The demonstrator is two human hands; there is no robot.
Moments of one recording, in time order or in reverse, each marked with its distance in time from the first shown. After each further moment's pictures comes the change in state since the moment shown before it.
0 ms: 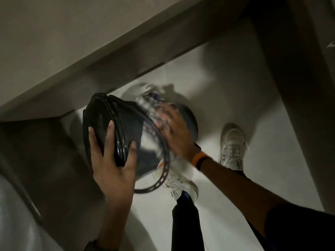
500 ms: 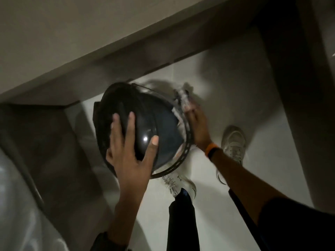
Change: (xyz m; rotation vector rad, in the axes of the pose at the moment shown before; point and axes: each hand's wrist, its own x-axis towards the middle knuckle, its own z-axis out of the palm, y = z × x) left_hand -0.008 -0.001 0.005 -0.046 -0.131 0.069; right_hand -0.002 0.010 -0.026 0.343 0.218 0.382
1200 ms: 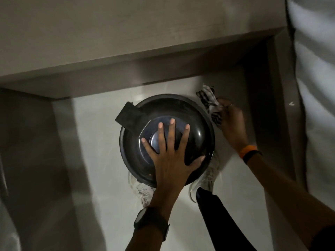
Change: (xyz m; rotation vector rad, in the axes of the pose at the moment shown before) left_hand -0.016 0.071 0.130 0.591 -0.048 0.228; right_hand 0.050 -0.083 -0.143 -0.492 0.046 -0.222
